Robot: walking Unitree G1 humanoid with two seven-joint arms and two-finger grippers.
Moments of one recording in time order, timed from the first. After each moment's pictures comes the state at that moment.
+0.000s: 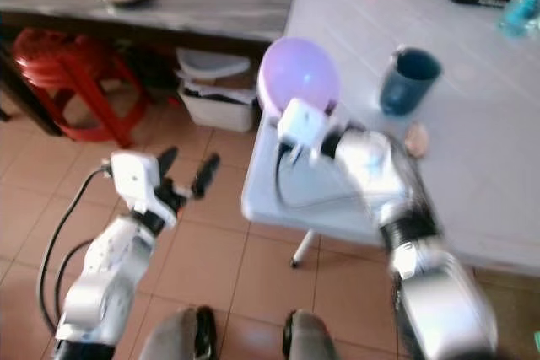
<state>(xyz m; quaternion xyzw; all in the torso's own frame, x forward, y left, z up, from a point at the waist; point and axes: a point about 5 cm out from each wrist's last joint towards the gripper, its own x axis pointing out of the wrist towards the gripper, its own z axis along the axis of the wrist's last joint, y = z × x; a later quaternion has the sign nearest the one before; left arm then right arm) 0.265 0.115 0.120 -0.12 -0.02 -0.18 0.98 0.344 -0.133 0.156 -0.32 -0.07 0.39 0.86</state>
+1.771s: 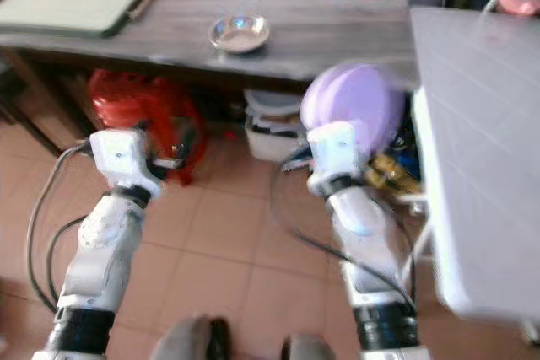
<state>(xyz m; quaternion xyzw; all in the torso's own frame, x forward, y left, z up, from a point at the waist) 0.291 0.132 0.131 -0.05 -0.08 -0.11 0.99 0.292 -0.132 0.150 -0.09 -0.09 0.16 0.98</state>
